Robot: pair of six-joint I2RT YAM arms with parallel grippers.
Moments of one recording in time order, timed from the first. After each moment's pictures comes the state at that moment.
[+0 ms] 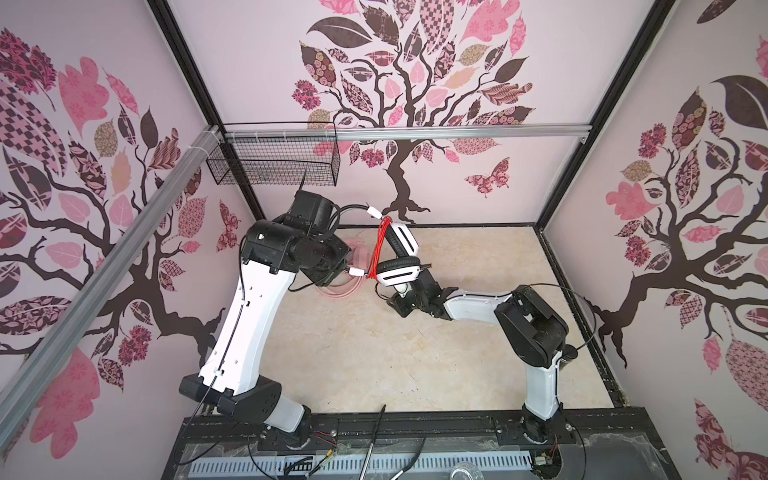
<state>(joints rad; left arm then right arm) -0.38 1.51 2.08 -1.54 0.07 -1.16 0.71 1.98 1.18 0.09 -0.19 0.02</state>
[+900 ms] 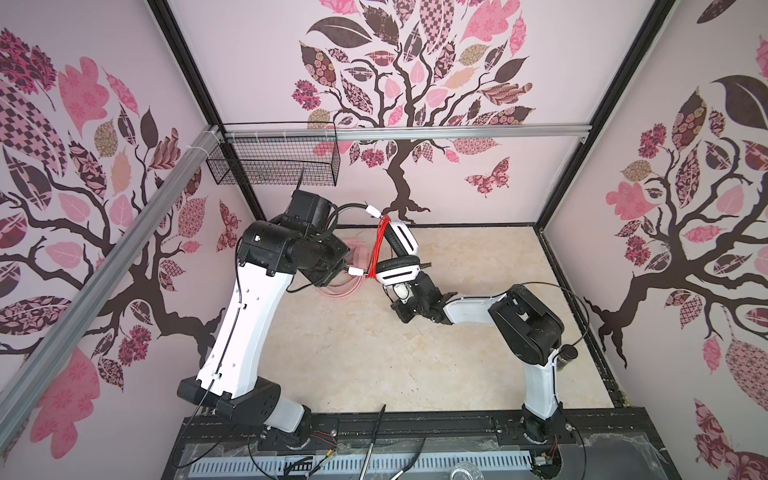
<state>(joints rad) -0.38 1.51 2.10 -1.55 0.06 -1.16 0.71 2.00 1.10 0.16 -0.20 0.02</state>
